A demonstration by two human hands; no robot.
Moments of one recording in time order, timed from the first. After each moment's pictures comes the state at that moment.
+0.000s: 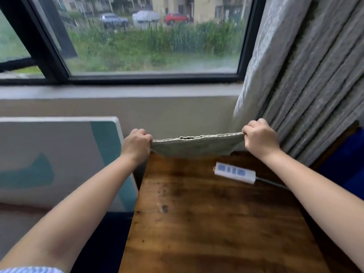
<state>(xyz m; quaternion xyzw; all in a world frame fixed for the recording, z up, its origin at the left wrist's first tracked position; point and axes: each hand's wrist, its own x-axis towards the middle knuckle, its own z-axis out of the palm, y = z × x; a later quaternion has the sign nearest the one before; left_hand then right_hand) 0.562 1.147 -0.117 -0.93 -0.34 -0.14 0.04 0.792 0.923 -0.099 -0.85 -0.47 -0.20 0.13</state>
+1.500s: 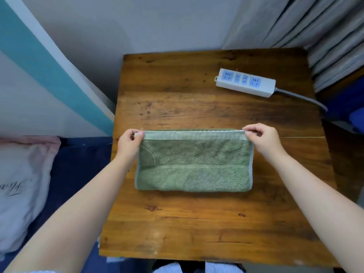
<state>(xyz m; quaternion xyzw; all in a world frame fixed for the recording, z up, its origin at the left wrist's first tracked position) 0.522 1.083 -0.370 -0.66 -0.56 -0.11 -0.48 0.764 0.848 -0.349 -0.86 -0.22 0.24 0.38</state>
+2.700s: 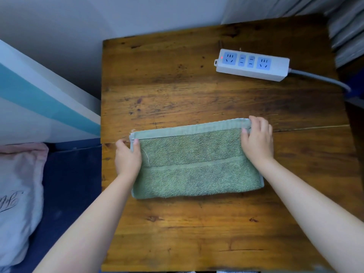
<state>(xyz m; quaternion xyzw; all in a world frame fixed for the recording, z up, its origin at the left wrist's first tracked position) 0.529 1.077 -0.415 -0.68 -0.66 -0.02 -0.32 0.745 0.869 -0.411 -0.95 -0.22 0.15 0.18</state>
